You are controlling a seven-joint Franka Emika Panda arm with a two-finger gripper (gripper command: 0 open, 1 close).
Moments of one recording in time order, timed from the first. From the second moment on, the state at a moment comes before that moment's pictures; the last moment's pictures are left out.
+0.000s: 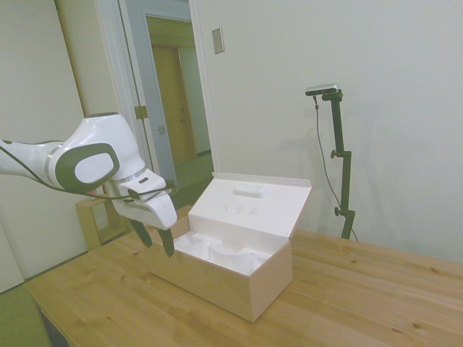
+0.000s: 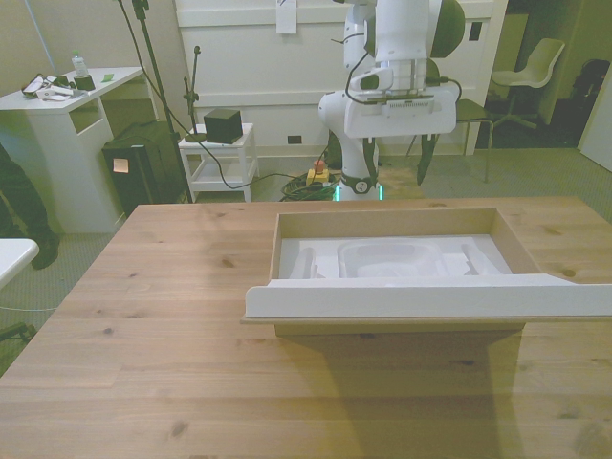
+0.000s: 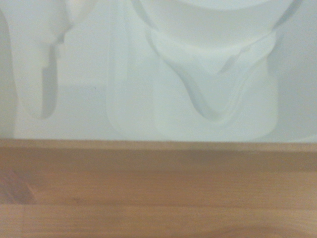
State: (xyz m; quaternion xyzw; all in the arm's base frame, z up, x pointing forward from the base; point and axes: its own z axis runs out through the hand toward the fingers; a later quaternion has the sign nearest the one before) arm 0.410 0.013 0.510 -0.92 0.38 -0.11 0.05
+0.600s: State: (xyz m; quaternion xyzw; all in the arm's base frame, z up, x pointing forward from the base) arm 0.471 0.021 0.560 -0.91 0.34 -0.21 0.08
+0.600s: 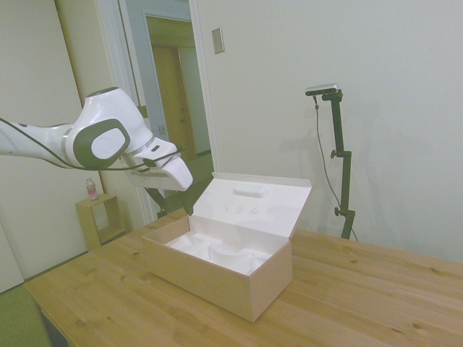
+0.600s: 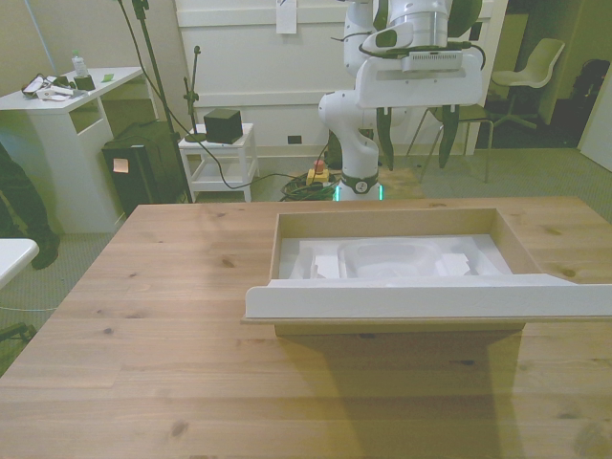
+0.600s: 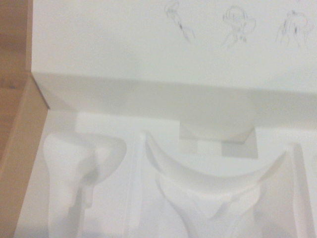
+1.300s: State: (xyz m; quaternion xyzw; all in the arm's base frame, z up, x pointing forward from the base) arm 0.574 0.000 0.618 -0.91 0.32 -0.28 0.07
